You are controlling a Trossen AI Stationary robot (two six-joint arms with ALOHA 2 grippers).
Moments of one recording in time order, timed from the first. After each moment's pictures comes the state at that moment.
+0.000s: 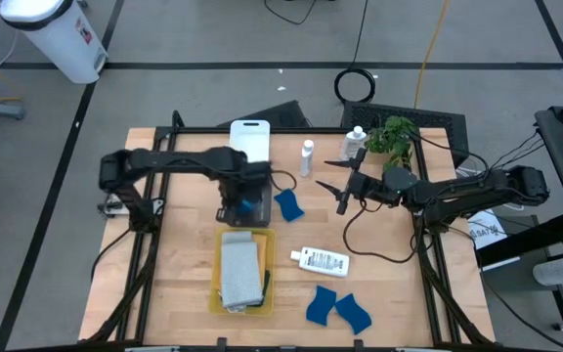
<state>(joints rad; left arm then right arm) 0.17 1.72 1.40 -1.29 0.08 0.34 -0.06 1.08 0.49 0.66 0.28 -0.46</state>
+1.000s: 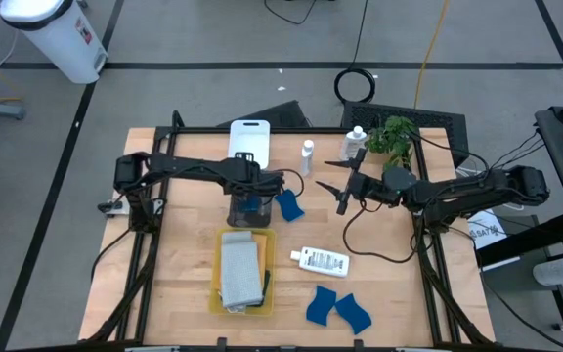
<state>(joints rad) 0.13 1.83 1.41 -1.15 -0.47 0.13 -0.06 1.08 0.49 0.65 0.28 -0.46</state>
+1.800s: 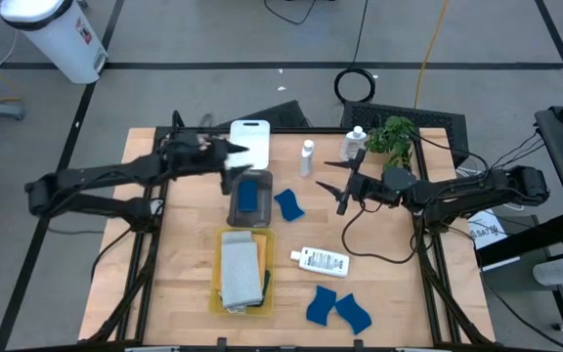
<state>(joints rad) 0.37 1.02 0.68 0.10 0.05 0.19 -0.06 1.08 0.49 0.63 0.29 -0.50</state>
